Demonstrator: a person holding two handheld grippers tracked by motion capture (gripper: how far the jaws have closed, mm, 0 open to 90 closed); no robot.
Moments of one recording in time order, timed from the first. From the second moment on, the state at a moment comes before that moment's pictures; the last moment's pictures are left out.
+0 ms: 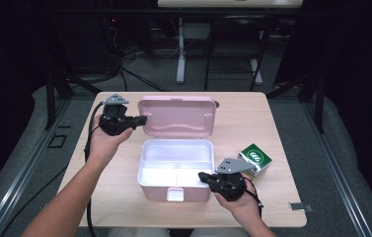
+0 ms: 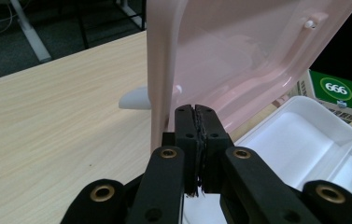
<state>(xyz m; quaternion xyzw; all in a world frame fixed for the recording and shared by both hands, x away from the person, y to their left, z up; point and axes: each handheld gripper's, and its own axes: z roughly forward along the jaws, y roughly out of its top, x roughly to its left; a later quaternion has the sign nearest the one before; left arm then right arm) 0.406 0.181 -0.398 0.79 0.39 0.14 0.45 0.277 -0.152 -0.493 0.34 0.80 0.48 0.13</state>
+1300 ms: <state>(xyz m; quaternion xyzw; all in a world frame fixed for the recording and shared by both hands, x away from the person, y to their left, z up) 0.417 0.204 -0.415 0.82 0.40 0.14 0.38 0.277 -0.153 -0.494 0.33 0.80 0.48 0.13</state>
